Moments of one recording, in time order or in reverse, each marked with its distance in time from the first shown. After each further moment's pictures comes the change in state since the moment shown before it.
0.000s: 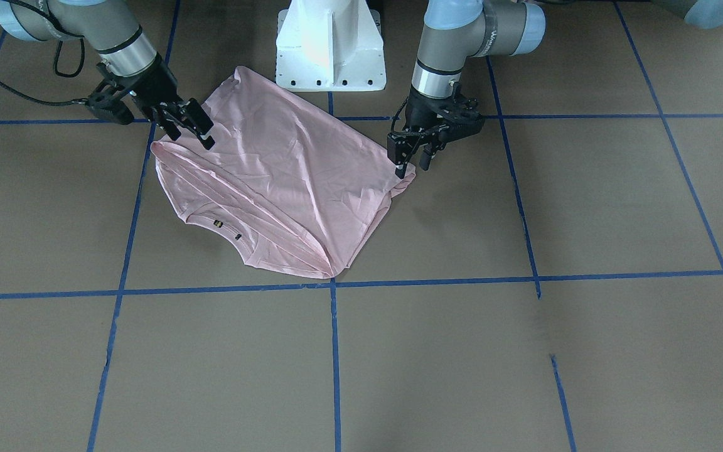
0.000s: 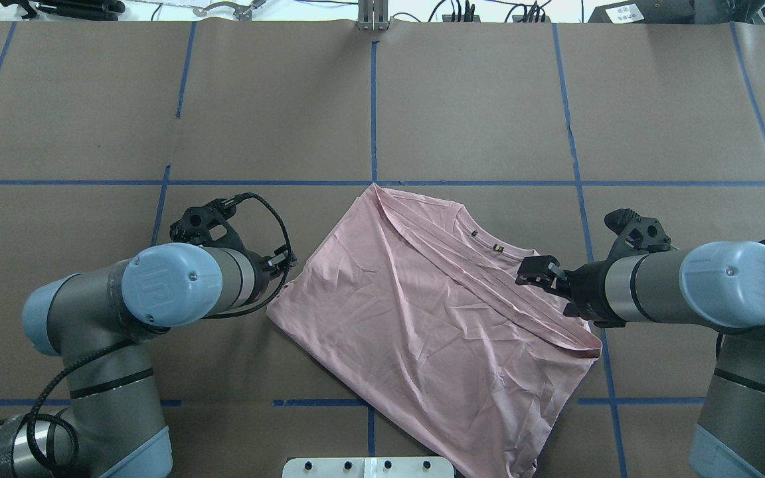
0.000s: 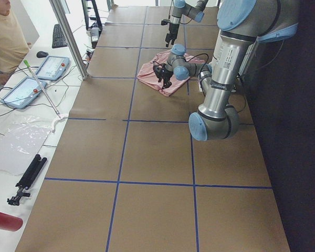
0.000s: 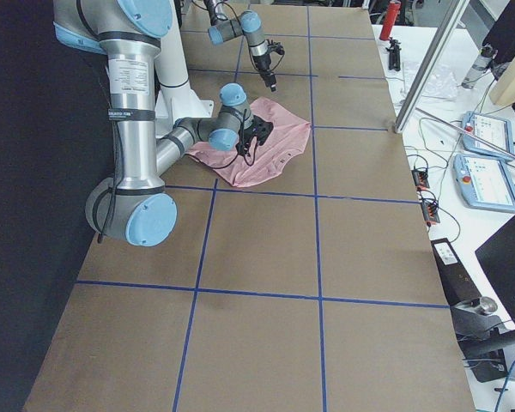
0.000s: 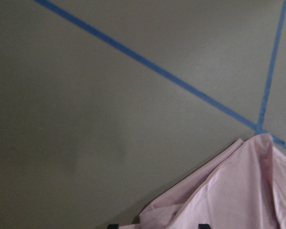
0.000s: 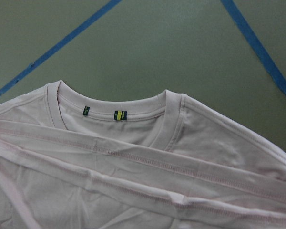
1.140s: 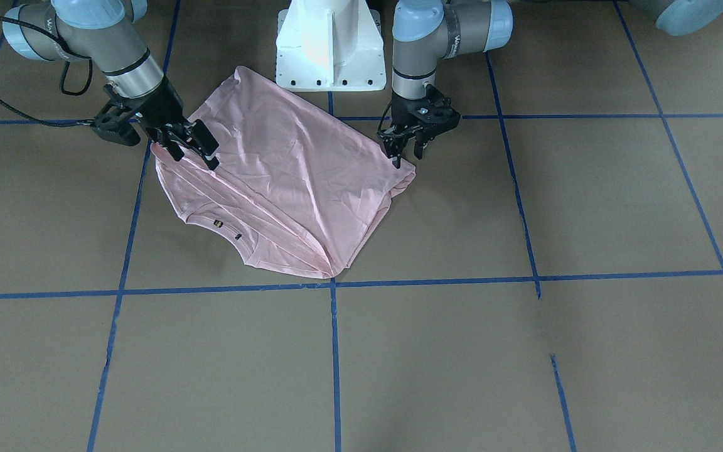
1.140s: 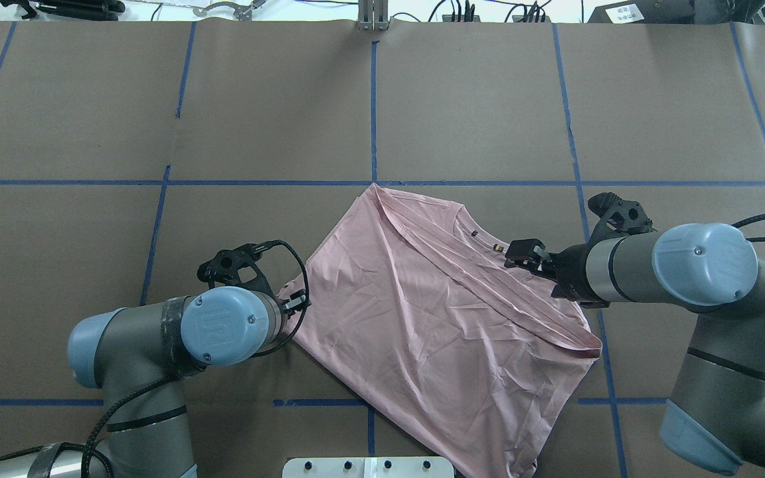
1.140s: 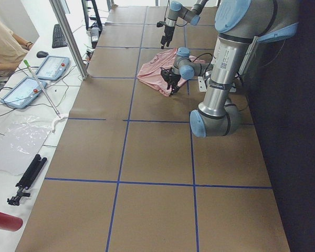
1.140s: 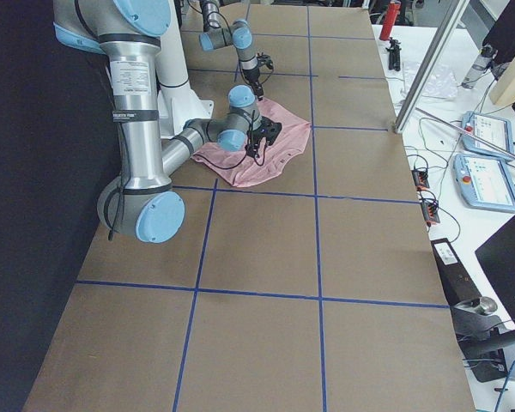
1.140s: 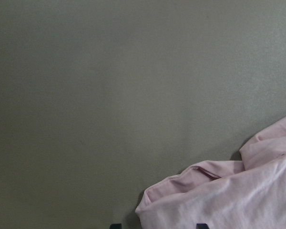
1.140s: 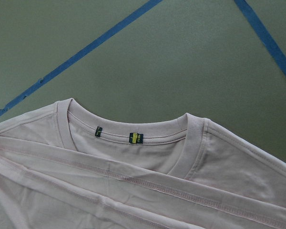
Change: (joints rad) left arm 0.083 -0.043 0.062 0.089 0.010 0.000; right arm 0.018 0.065 -0.069 0.001 -0.004 -0.021
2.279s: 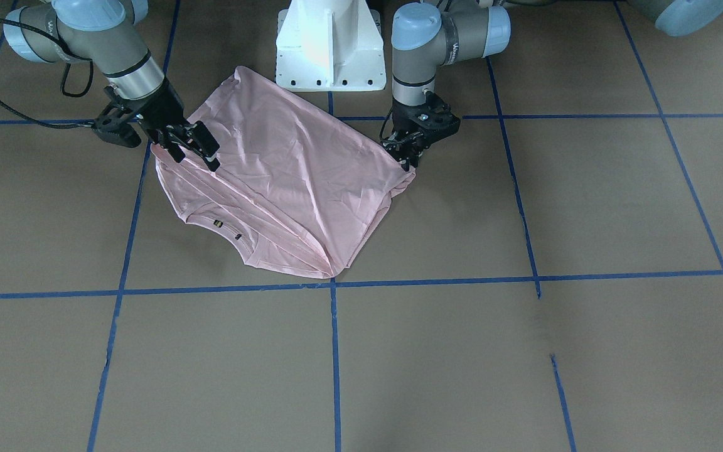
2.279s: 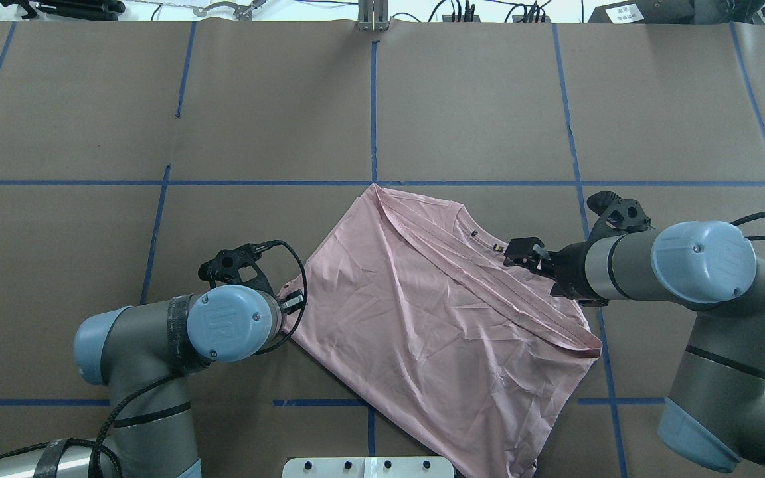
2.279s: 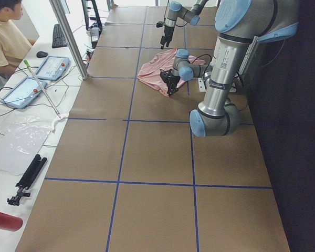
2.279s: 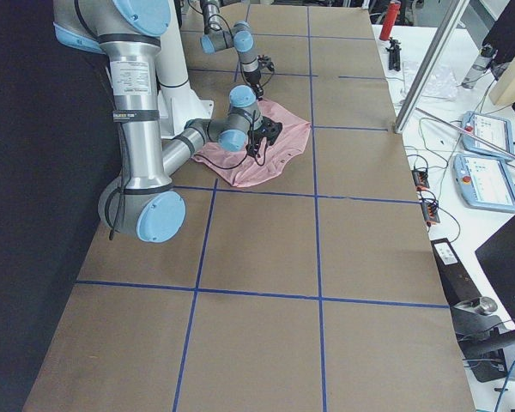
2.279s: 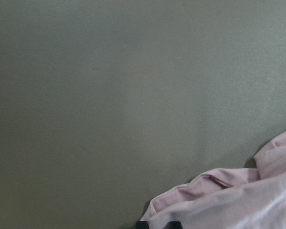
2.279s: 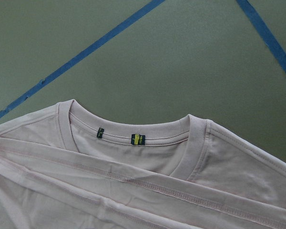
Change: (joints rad) left arm -0.004 -0.003 0.023 0.001 0.001 0.000; right arm 0.004 0.003 -0.003 0.003 0.004 0.000
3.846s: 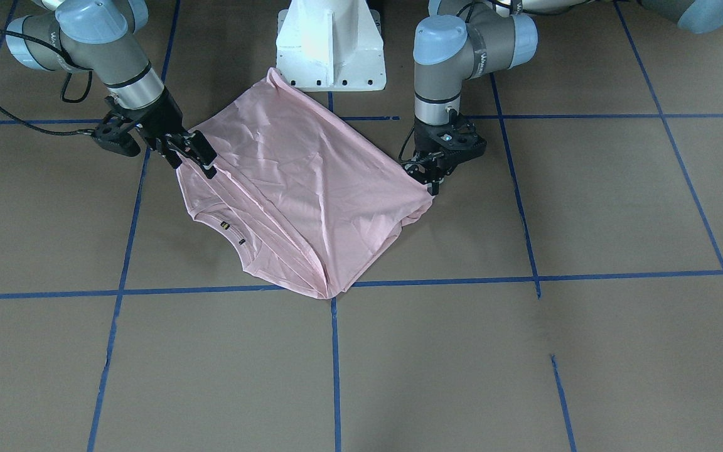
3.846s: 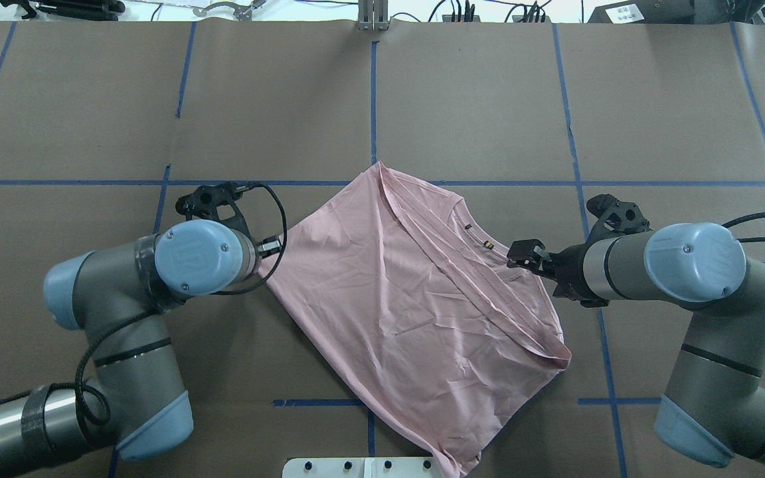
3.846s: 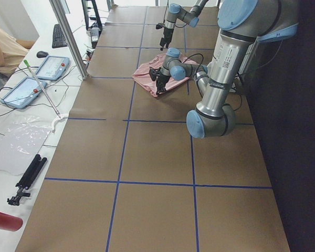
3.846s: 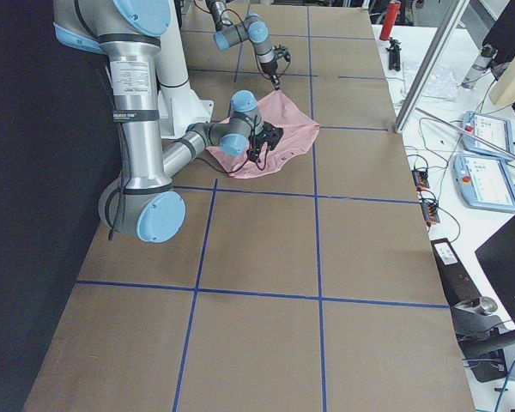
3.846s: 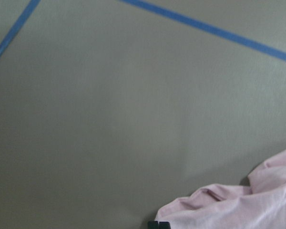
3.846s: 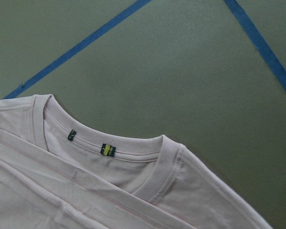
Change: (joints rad) left arm -0.164 -0.002 0.032 -0.043 0.009 0.227; right arm 0.001 0.001 -0.037 0.008 0.000 -0.001
